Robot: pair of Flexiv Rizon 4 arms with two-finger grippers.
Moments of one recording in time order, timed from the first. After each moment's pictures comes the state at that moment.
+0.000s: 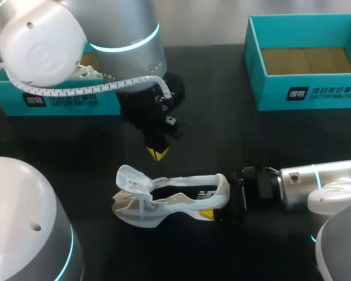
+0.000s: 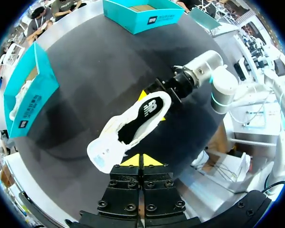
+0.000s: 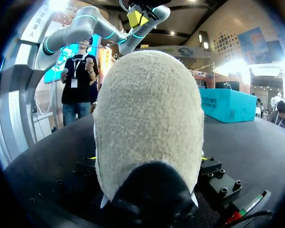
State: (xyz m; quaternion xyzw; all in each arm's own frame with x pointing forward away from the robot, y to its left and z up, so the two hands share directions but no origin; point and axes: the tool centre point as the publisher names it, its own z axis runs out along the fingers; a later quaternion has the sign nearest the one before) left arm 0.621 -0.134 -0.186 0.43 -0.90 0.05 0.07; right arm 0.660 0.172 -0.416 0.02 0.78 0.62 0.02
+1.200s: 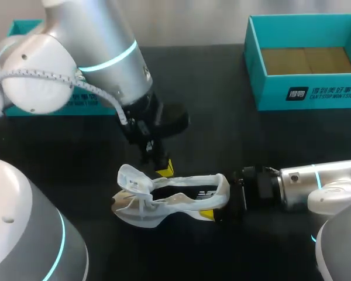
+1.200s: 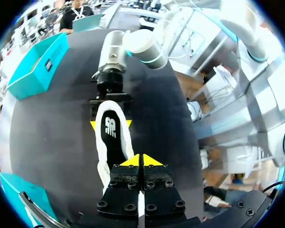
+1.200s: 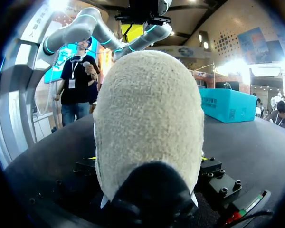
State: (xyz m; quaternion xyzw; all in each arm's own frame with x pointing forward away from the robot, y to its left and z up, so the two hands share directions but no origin) left arm 0.615 -0.147 -0.236 -0.06 -0.98 0.18 0.12; right arm 0.660 0.171 -0.416 0.02 0.78 0.62 0.02
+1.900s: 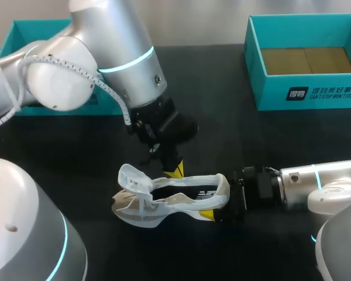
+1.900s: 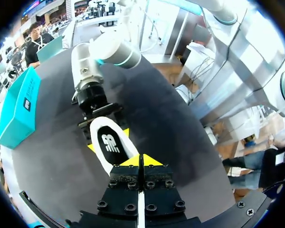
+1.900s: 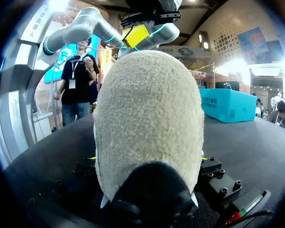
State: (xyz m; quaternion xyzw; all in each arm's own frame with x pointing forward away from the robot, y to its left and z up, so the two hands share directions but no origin) left arm 0.627 -0.167 -0.257 -0.23 -0.95 0.19 0.12; right arm 0.660 0.171 -0.416 0.02 0.78 0.62 0.02
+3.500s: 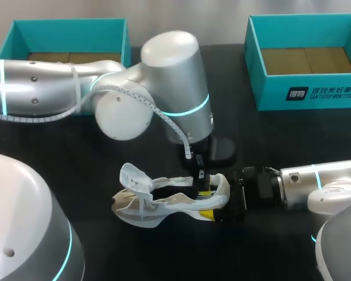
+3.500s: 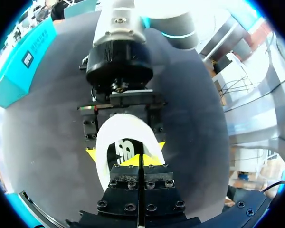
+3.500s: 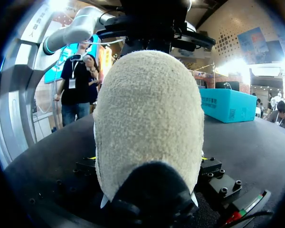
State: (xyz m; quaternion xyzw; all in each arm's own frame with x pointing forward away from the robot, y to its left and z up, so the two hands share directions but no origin) left arm 0.641 -0.231 -0.359 -0.06 -0.99 0.11 0.09; right arm 0.660 0.171 -0.416 0.02 0.78 0.62 0.02
